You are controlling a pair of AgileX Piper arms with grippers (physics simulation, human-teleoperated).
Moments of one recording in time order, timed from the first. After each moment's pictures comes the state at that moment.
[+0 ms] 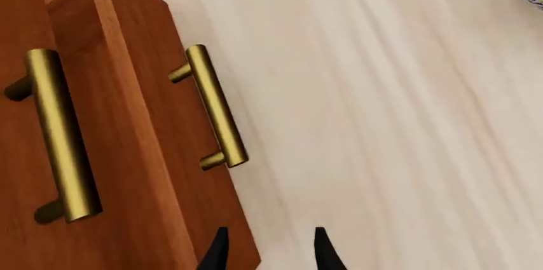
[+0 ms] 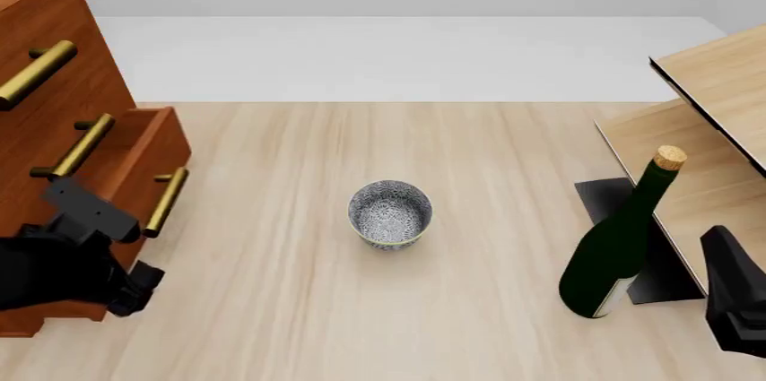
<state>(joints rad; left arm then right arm) 0.01 1.14 -0.41 0.27 0.50 -0.03 0.02 -0.03 0.00 0.07</state>
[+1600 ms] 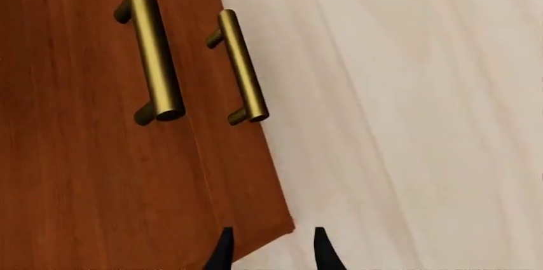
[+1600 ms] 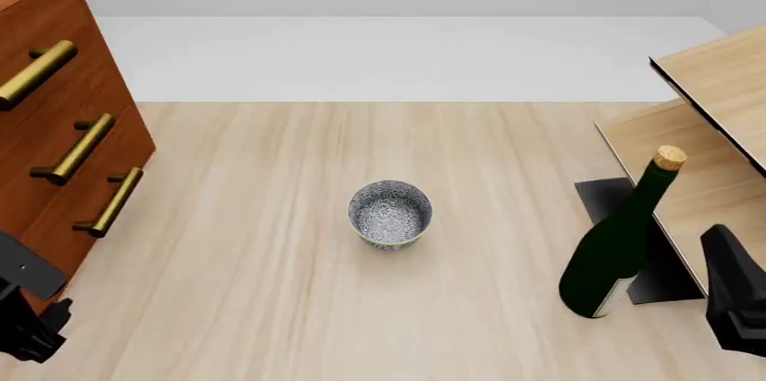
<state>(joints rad) 0.37 0.94 -0.24 0.15 0.90 -0.03 0.02 -0.03 0.00 0.07</state>
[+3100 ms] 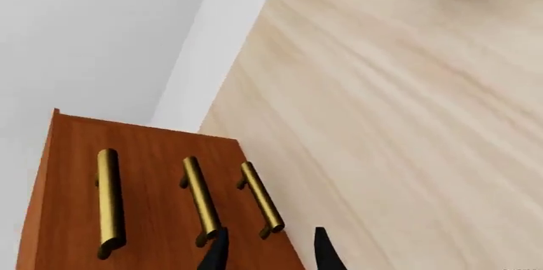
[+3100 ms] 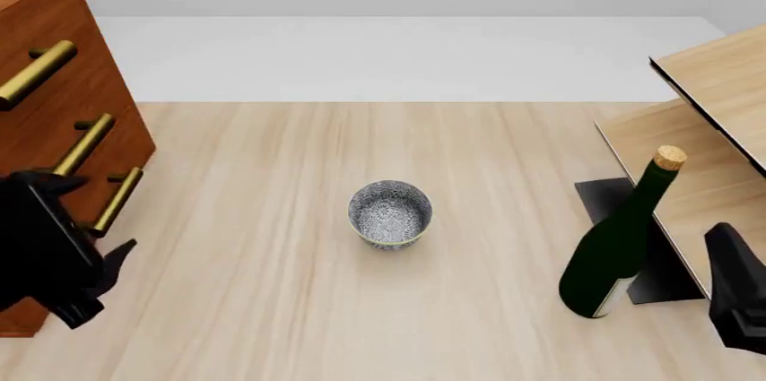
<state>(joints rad) -0.07 0.70 -0.35 0.21 1.02 -0.04 0.03 -0.03 0.00 0.08</state>
